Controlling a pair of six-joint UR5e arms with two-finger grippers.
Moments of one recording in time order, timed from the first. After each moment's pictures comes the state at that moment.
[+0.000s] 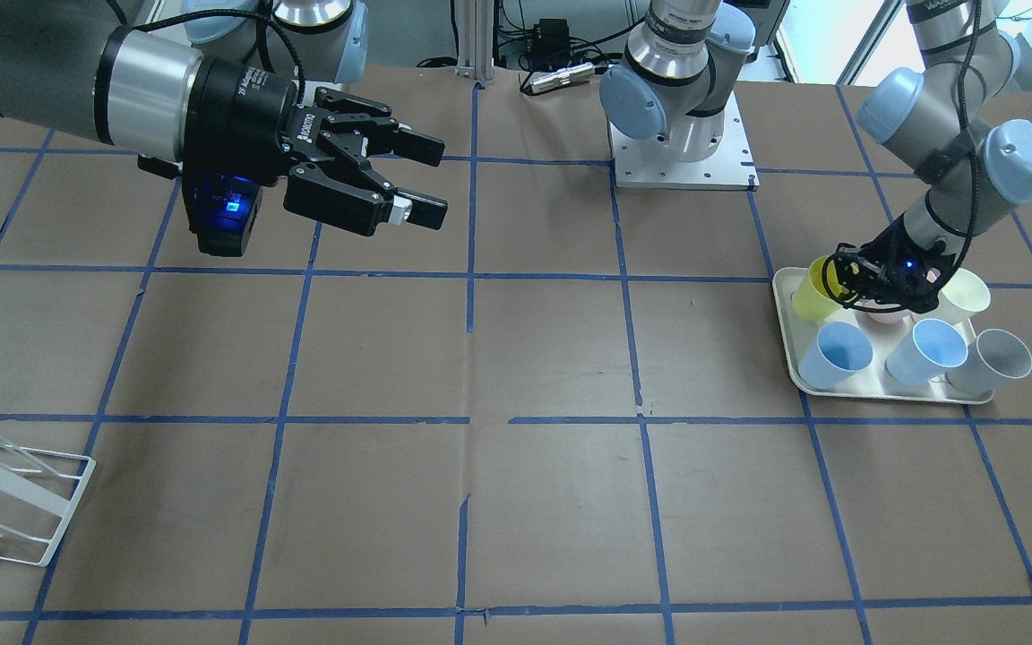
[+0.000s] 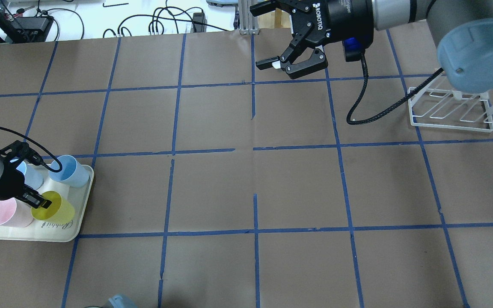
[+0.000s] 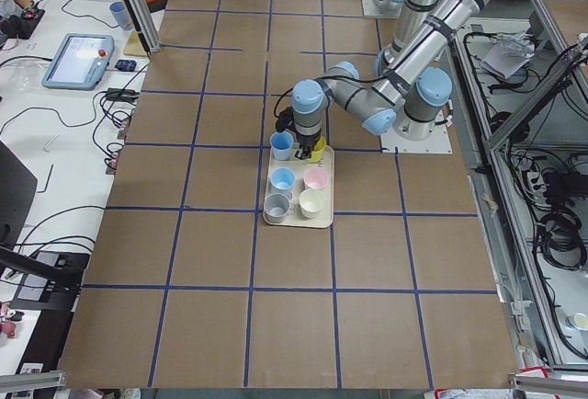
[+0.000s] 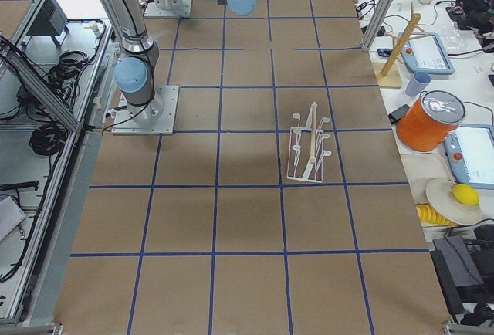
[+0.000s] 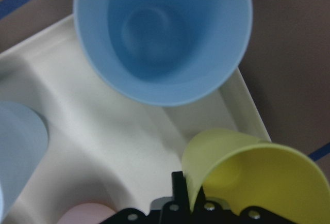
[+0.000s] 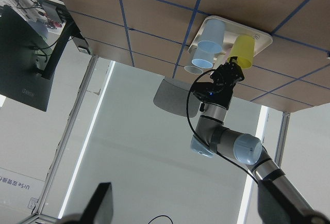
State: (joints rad) left arm -0.85 -1.63 -2.18 -0.97 1.57 1.25; right arm 1.52 -1.50 1.65 -1.67 -0.34 1.20
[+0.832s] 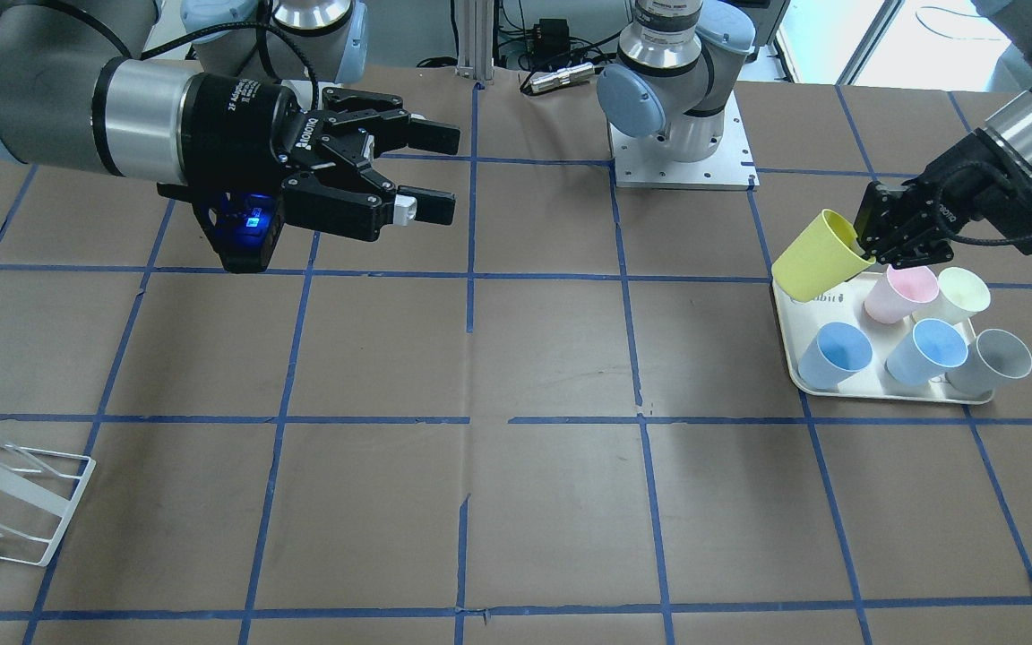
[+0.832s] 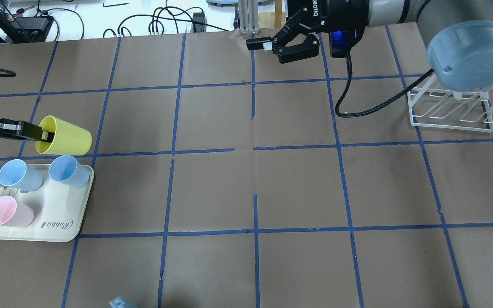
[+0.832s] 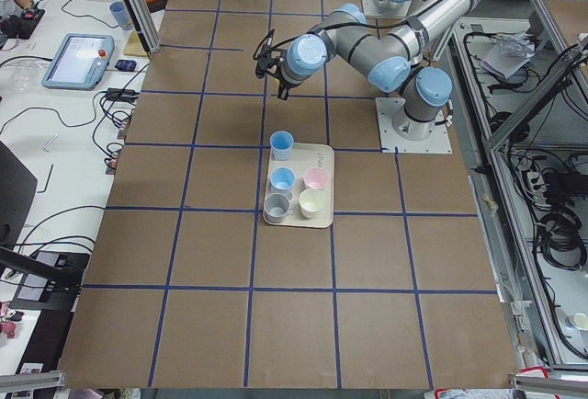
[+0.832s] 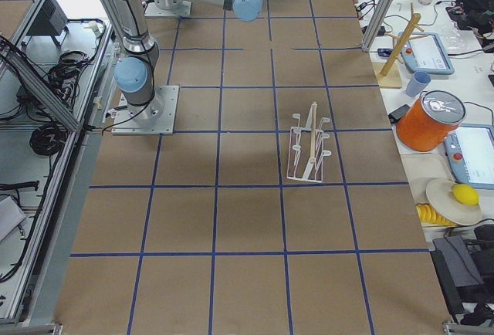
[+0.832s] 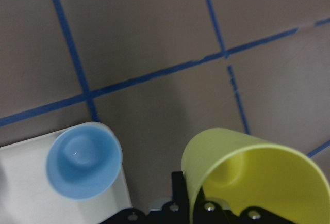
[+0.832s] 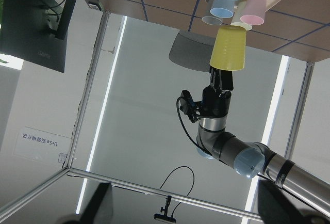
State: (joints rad) left arm -0.90 -1.49 -1.86 -1.61 0.93 0.91; right arm 1.52 -1.47 1.65 -1.67 -0.14 1.22
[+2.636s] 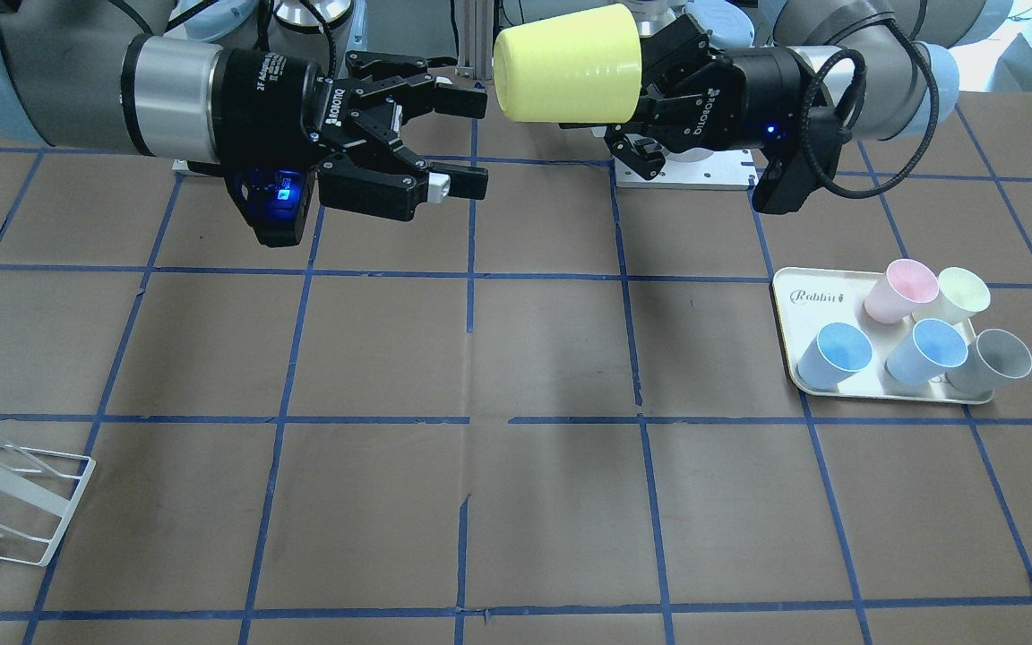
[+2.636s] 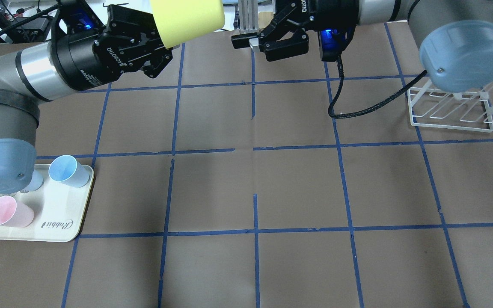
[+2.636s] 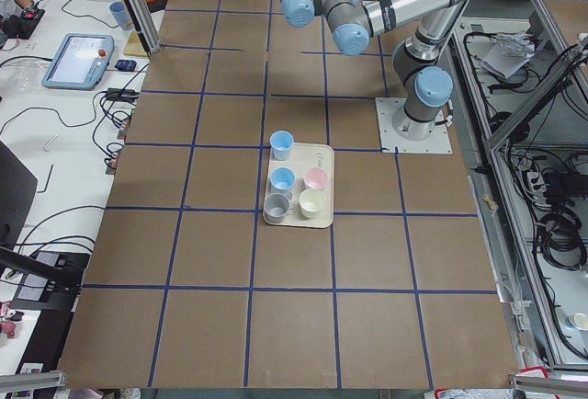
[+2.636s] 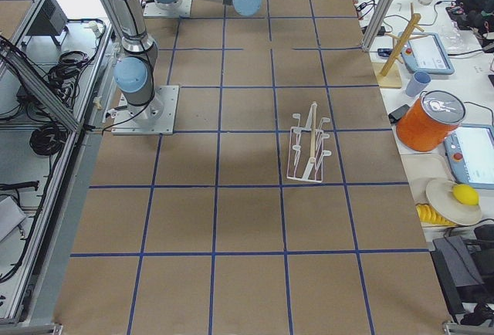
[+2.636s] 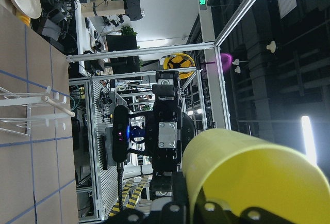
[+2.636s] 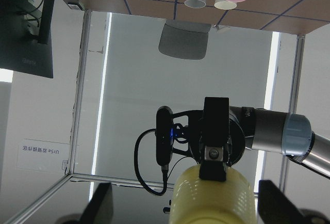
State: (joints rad) left arm -1.35 -1.47 -2.01 -1.23 -0.09 0.09; right arm 1.56 -1.47 1.64 -1.67 -0.13 1.37
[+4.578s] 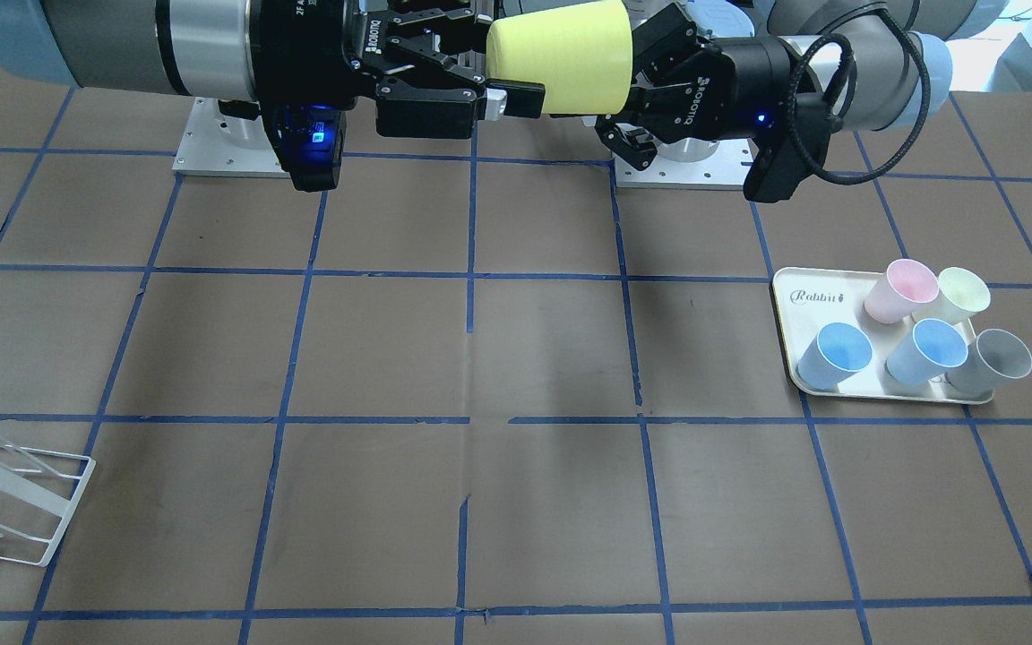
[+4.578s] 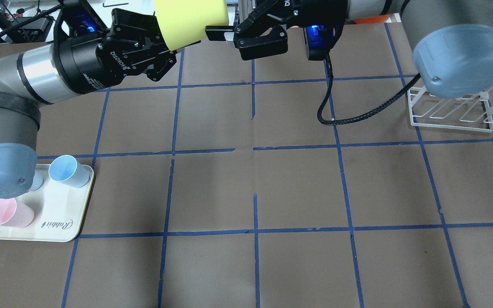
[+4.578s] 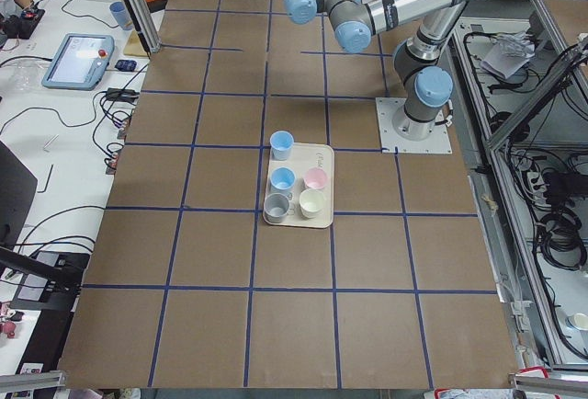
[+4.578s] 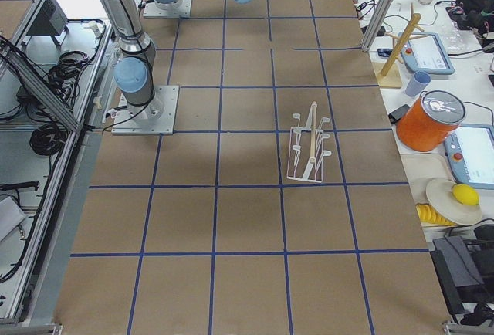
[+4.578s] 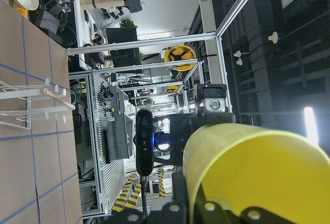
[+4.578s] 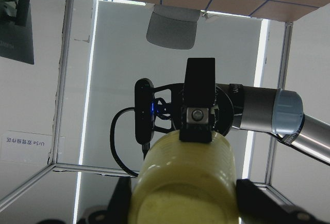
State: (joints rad) left arm -1.36 -1.45 -2.02 -1.23 -0.07 0.09; right arm 1.61 -1.51 1.63 -1.72 -0.11 1.47
